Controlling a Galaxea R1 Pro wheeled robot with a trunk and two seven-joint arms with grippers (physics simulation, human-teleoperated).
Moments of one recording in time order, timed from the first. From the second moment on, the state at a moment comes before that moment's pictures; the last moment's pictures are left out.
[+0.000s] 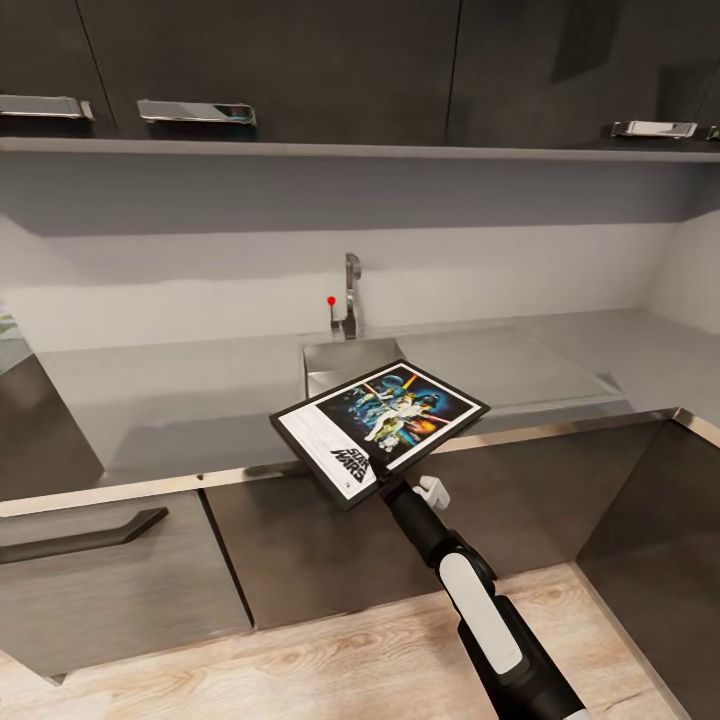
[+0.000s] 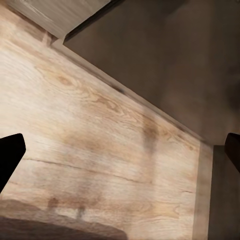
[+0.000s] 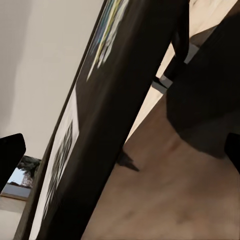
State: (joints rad) left arm -0.06 0.25 0.70 -0.43 0.24 0.17 -1.00; right arm -0.41 0.09 0.31 -1.25 -1.09 0.14 0.00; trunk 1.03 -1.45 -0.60
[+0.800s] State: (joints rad) left arm -0.06 0.26 0.70 -0.43 0.24 0.17 -1.00; right arm -0.41 0.09 0.31 -1.25 -1.09 0.14 0.00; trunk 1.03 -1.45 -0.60
